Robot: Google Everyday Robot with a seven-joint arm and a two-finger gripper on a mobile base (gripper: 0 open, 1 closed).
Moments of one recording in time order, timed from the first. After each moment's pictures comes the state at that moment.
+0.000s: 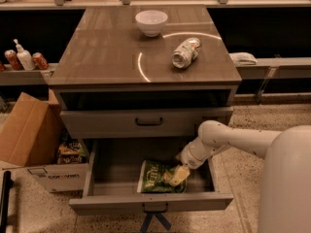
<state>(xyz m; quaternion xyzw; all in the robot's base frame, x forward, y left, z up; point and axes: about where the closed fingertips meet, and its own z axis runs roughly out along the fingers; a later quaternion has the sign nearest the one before) 0.548 -0.094 0.429 -0.56 0.79 0.22 0.14</state>
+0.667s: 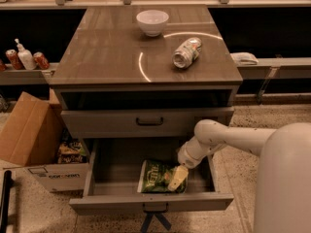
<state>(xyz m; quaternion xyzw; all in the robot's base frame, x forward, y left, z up) 0.546 -0.088 0.427 -0.57 0.79 0.22 0.13</state>
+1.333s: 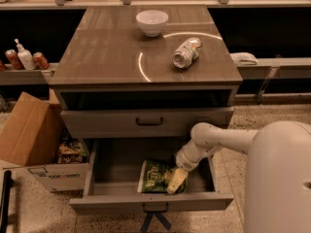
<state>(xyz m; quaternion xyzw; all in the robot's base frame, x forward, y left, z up) 0.544 -0.083 0.401 -0.57 0.79 0.22 0.11</state>
